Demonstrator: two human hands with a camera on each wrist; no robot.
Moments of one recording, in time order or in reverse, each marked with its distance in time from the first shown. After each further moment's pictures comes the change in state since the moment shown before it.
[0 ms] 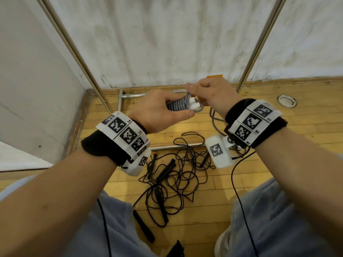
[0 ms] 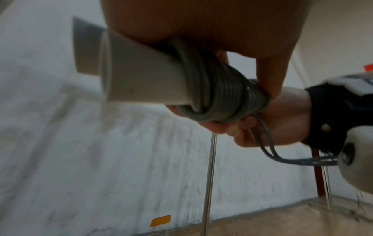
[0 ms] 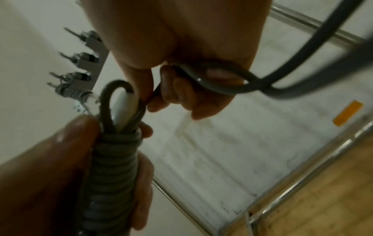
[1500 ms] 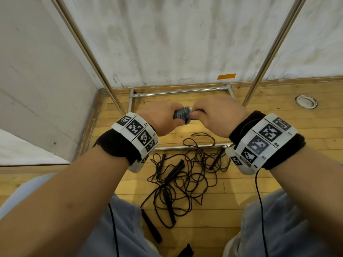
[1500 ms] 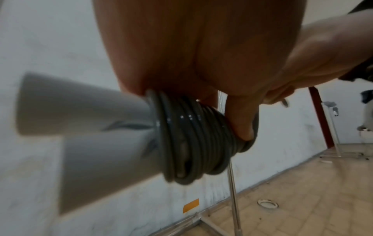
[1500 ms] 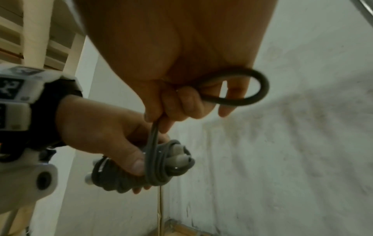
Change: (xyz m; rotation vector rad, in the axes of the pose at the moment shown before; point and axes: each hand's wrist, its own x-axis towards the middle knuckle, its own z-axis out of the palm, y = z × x) left_hand 0.015 -0.028 0.003 0.553 -0.209 -0.129; right_hand -0.021 -0.012 0.017 -1.008 -0.199 -0.251
